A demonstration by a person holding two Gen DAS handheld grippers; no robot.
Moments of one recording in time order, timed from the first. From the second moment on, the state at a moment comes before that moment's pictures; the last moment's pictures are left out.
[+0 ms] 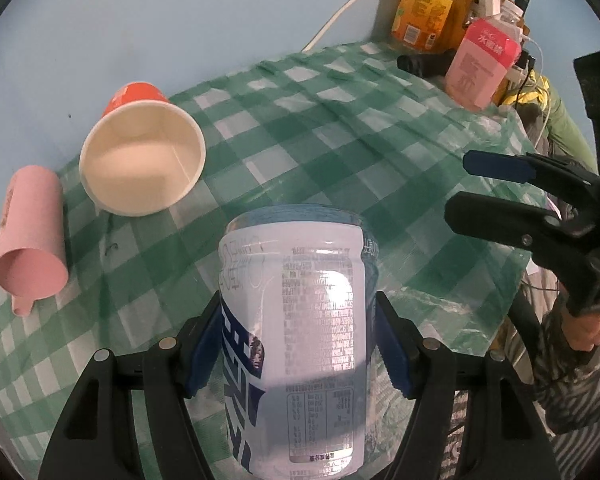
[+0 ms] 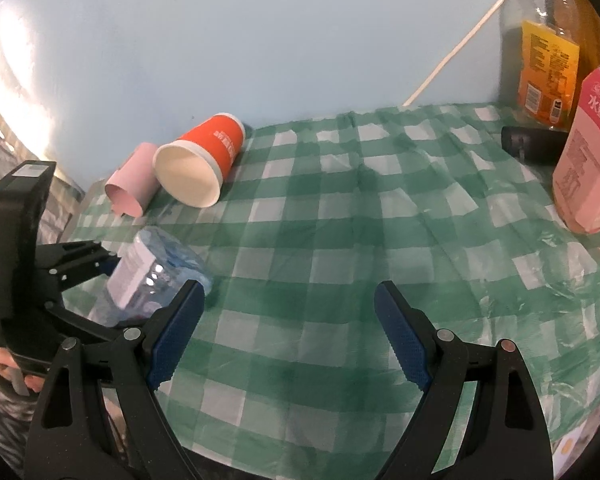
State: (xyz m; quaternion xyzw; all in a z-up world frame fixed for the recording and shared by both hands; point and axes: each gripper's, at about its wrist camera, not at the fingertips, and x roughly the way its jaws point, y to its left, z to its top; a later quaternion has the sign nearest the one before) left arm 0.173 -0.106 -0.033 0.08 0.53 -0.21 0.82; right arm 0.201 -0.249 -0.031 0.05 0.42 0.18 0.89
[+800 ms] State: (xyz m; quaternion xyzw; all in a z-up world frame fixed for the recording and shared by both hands) left arm 0.156 -0.076 0.011 0.00 0.49 -0.22 0.84; right arm 0.201 -0.244 -0.032 0.09 0.44 0.20 0.87
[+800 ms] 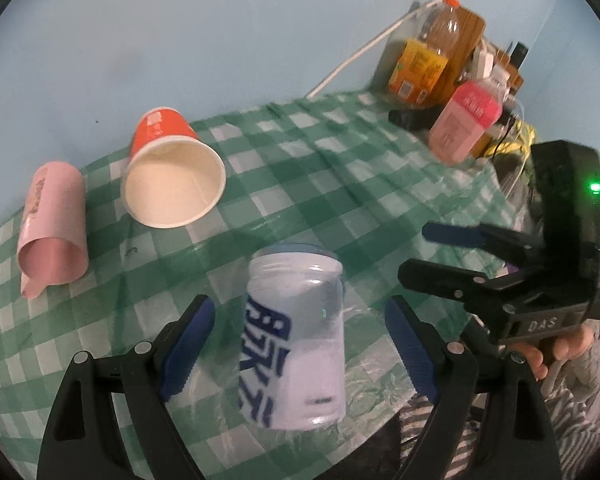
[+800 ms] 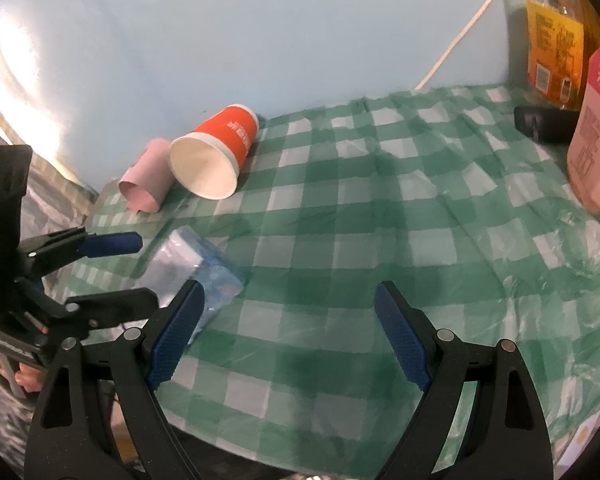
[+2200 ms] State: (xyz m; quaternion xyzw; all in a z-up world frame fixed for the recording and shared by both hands) left arm 0.082 0.004 -0.009 -0.06 0.38 -0.19 0.90; right arm 0.242 -0.185 -0.072 0.25 0.55 0.23 0.76
